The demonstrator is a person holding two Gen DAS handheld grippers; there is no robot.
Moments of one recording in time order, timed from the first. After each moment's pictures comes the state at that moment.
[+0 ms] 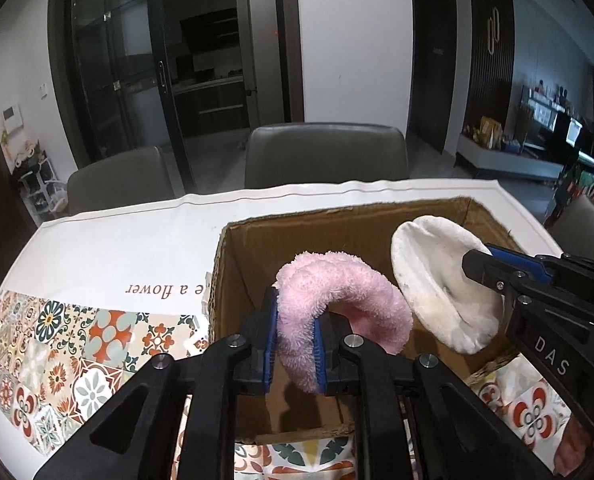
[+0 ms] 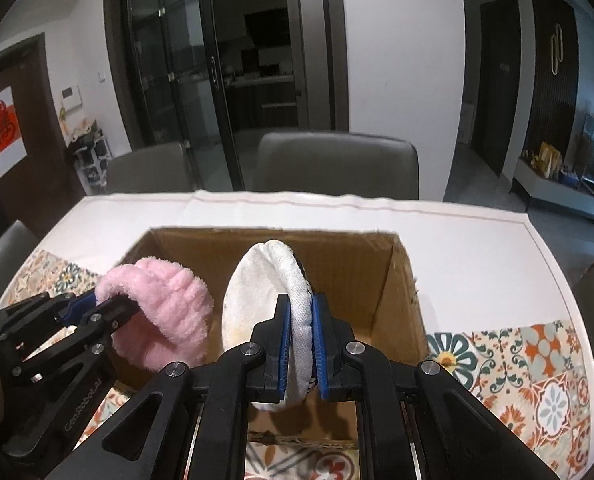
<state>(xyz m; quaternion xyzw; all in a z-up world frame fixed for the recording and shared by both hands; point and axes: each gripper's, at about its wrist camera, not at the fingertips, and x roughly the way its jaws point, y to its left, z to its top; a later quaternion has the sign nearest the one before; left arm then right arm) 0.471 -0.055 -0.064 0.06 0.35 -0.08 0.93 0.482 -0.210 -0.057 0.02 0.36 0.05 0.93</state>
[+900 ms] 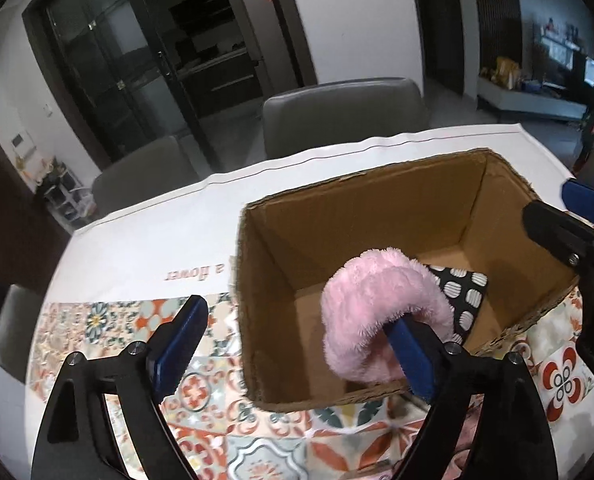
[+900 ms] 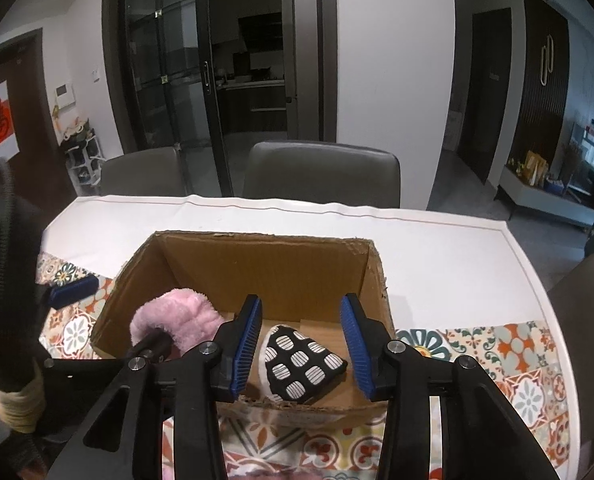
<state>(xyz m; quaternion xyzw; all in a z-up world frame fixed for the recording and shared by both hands) 0.474 -0.070 -0.054 0.15 0.42 -0.02 0.90 0.457 -0.208 -0.029 0.00 0.35 0.02 0.94</state>
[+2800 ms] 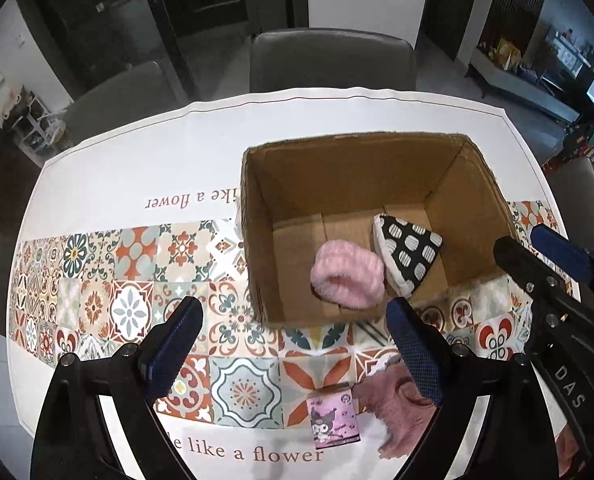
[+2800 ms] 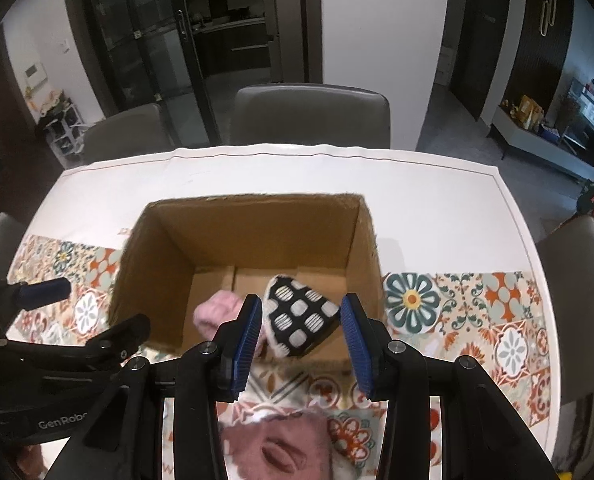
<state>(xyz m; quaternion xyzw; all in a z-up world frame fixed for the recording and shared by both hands) 0.471 -0.049 -0.018 0.07 0.55 -0.06 0.83 0.463 -0.209 -0.008 0.03 0.48 0.00 0.88</state>
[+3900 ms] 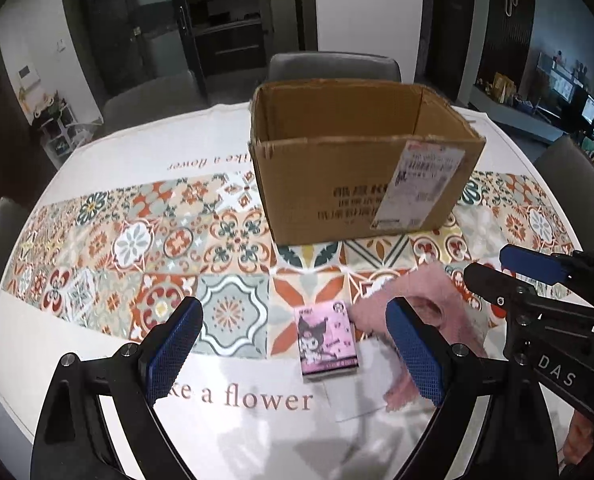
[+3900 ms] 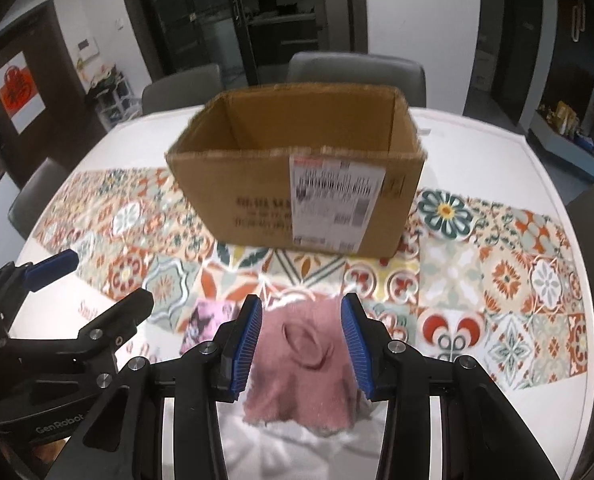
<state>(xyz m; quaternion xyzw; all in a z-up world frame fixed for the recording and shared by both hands) 0.311 -0.040 -0.071 0.06 0.45 -0.04 0.89 0.334 -0.202 -0.070 0.02 0.47 0.09 0.88</state>
